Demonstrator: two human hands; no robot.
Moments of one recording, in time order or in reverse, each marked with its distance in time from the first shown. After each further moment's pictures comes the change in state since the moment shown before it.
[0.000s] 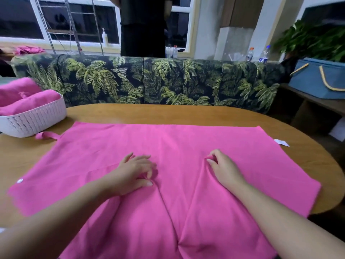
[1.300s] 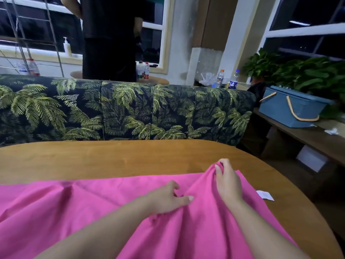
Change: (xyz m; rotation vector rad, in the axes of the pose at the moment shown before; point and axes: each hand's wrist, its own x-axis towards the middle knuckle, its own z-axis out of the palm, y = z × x) left_hand 0.250 0.071 -0.011 -0.426 -0.287 -0.277; right_hand 0.167 0.074 -0.062 -0.013 0.382 0.262
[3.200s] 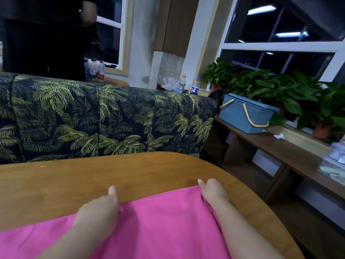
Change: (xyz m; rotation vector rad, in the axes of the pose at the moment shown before) left_hand 0.104 -0.032 -0.010 0.543 0.466 -0.019; right_hand 0.106 0.080 -0.006 -0.391 -0.255 0.411
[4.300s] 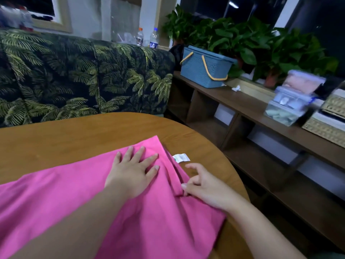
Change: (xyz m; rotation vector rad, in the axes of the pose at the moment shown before) left_hand 0.002 0.168 0.043 0.049 -0.192 0.426; right_hand -0.119 0.131 -0.040 0.508 -0.362 -0.286
